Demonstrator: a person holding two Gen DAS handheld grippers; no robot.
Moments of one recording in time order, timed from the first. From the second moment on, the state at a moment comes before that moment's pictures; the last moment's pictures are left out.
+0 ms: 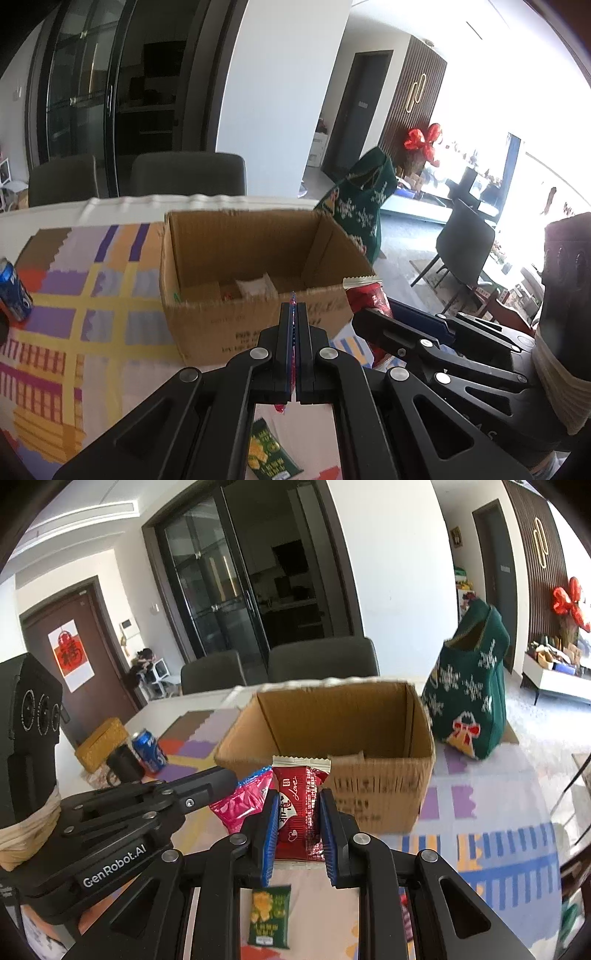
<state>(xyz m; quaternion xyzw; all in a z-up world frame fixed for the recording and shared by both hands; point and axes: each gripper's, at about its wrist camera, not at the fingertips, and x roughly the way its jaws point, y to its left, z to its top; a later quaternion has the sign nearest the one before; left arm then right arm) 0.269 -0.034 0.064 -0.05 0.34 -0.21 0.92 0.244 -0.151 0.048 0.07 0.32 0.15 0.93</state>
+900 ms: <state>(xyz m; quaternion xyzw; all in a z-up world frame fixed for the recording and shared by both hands) 0.366 -0.036 0.104 -0.01 0.33 -0.16 0.93 0.340 -0.146 0.088 0.06 0.32 0.14 0.94</state>
